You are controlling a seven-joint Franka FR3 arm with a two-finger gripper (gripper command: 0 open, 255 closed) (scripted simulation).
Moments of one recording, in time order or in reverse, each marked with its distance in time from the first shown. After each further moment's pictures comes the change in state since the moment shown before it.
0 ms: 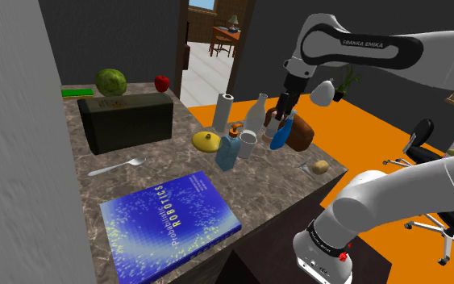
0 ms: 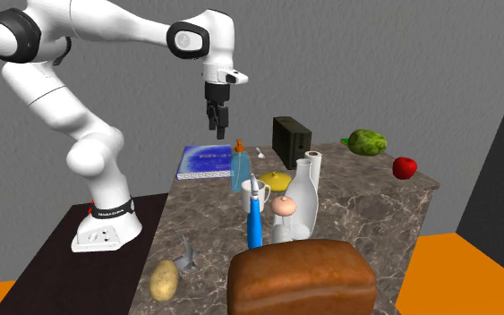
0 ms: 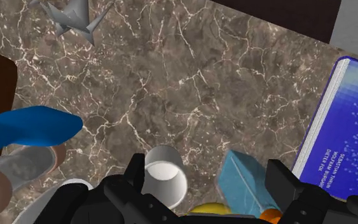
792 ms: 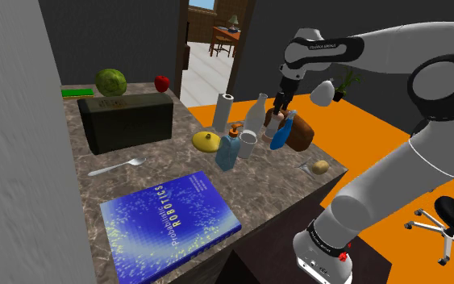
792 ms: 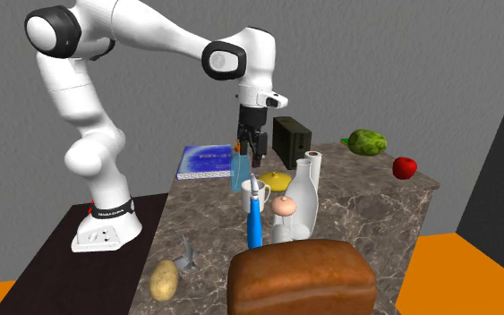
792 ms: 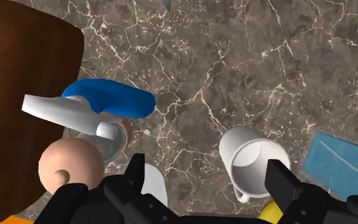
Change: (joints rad) arm -0.060 0.355 -0.149 0.204 -0.037 0.158 -0.205
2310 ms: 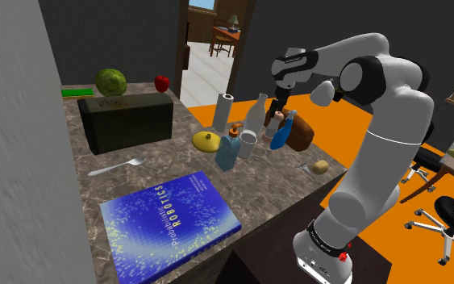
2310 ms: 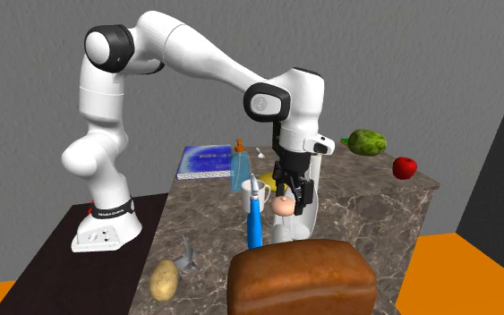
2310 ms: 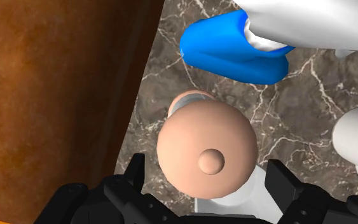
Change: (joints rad) arm -0.098 0.443 -0.078 0.299 0.101 0.142 -0.208
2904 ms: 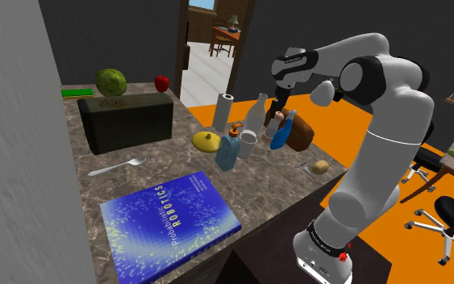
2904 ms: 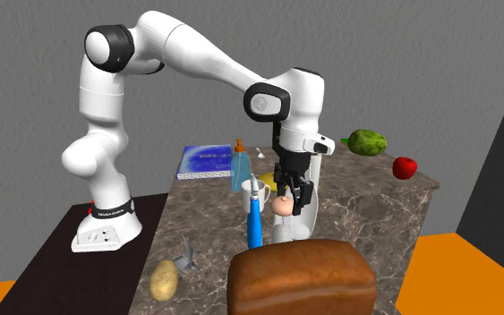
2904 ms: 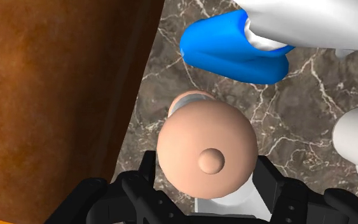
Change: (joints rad) arm 0.000 0.000 0.000 0.000 0.000 0.001 0.000
